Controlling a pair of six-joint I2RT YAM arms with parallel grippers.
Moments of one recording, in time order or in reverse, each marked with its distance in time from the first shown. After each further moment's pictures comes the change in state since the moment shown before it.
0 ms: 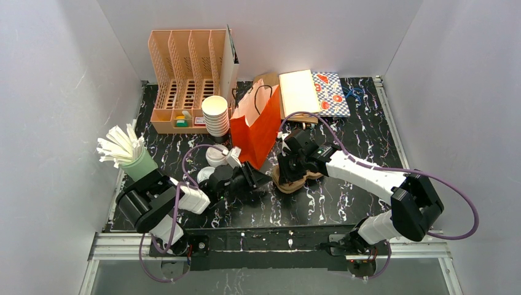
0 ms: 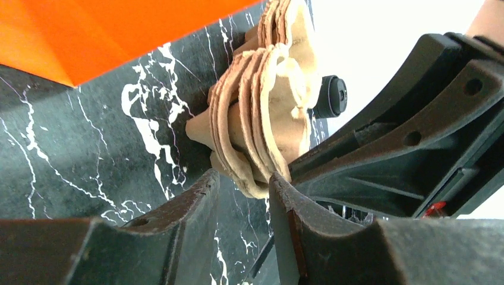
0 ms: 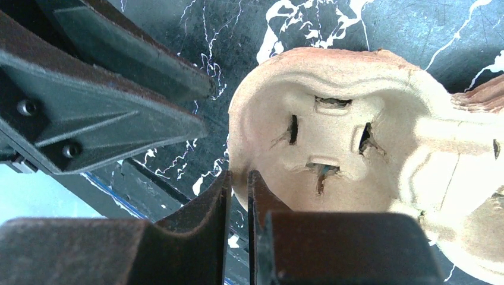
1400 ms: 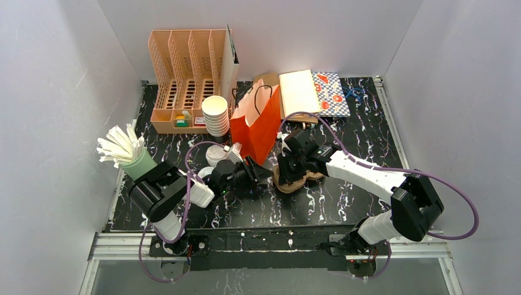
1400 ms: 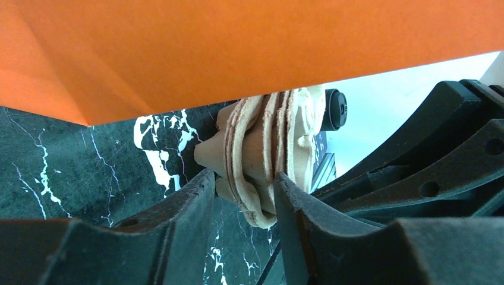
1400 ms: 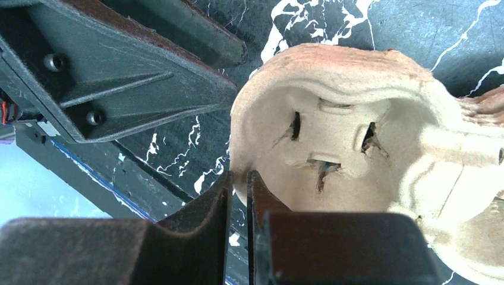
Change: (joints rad) left arm 0.056 0.119 0.068 0.045 0.056 -0.019; right arm 0.000 0.000 0.000 0.000 -0.016 -0.006
